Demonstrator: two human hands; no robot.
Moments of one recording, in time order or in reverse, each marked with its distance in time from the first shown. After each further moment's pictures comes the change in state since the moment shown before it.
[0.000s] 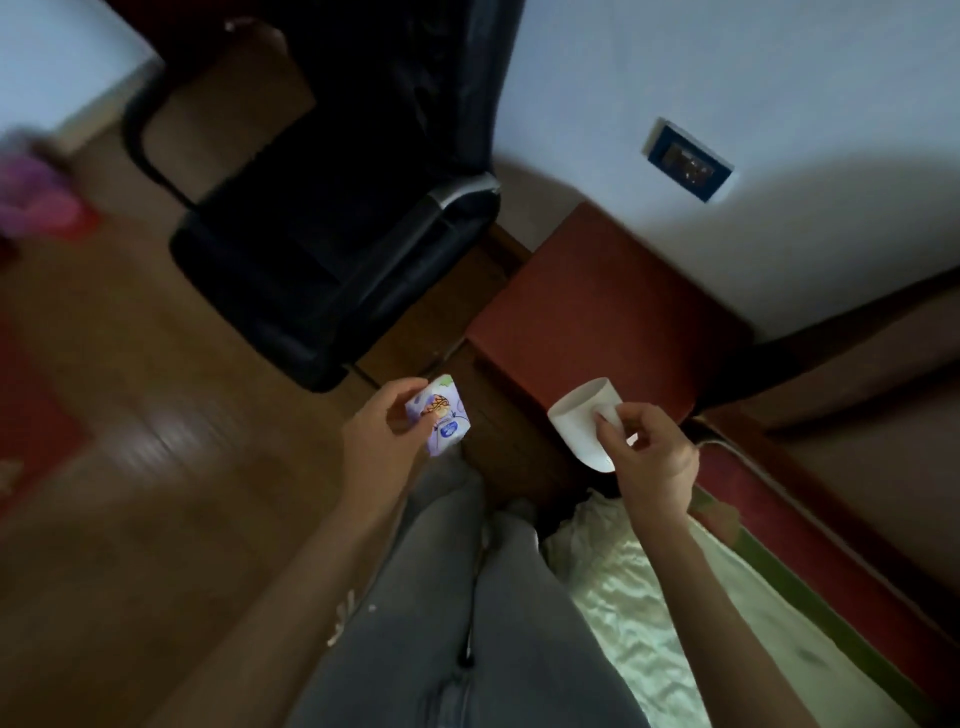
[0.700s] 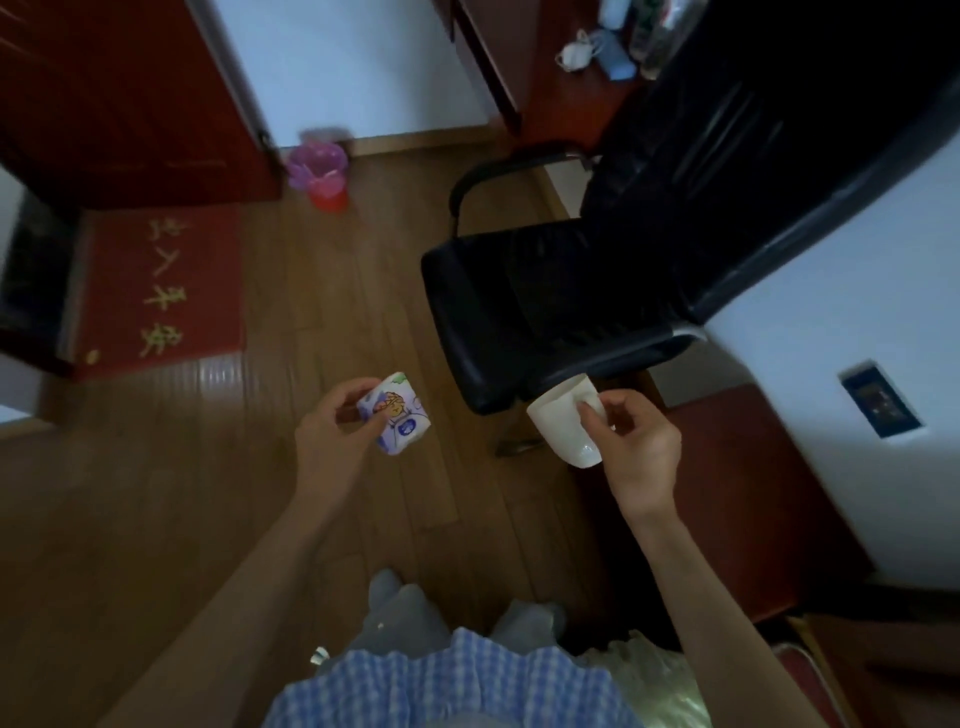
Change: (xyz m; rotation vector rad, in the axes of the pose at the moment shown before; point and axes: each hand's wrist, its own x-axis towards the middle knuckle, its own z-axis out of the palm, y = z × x) left_hand -0.099 -0.089 -0.278 -0.245 0.529 -0.036; right_hand -0.102 -0.241 0.102 0.173 -0.415 -0.479
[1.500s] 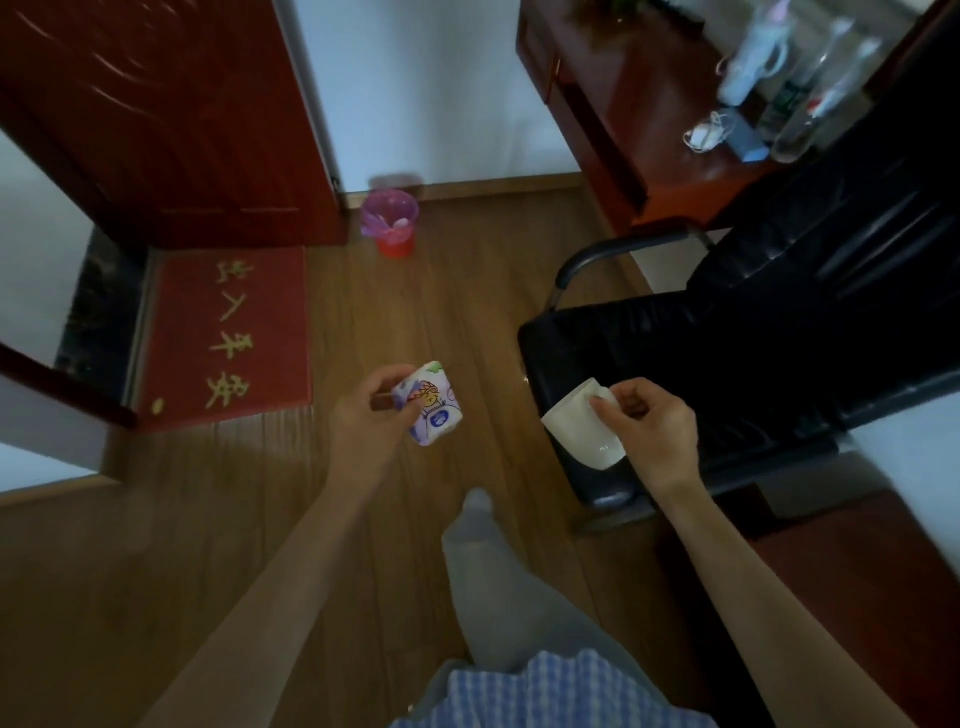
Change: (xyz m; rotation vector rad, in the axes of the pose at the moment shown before) left_hand 0.225 -0.007 -0.172 -0.023 0.038 0.053; right_hand 0.121 -0.160 0.229 -0.093 -0.162 0.018
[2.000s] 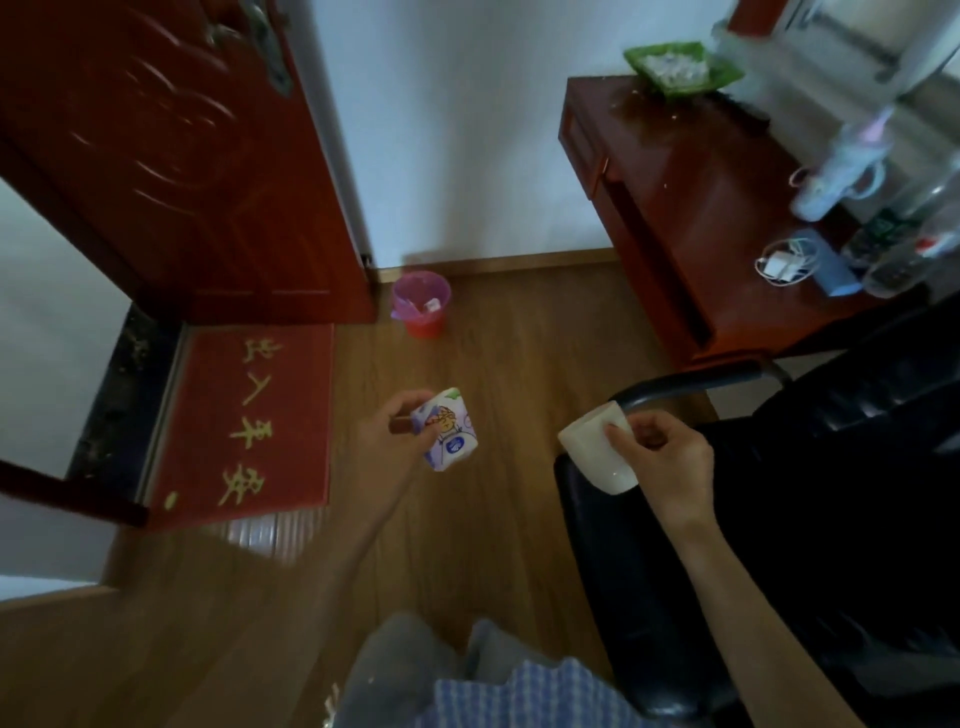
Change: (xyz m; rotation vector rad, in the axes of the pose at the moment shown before) left_hand 0.267 0.040 0.012 0.008 -0.017 -0.003; right_hand 0.258 -0.073 0.067 0.151 0.012 0.075
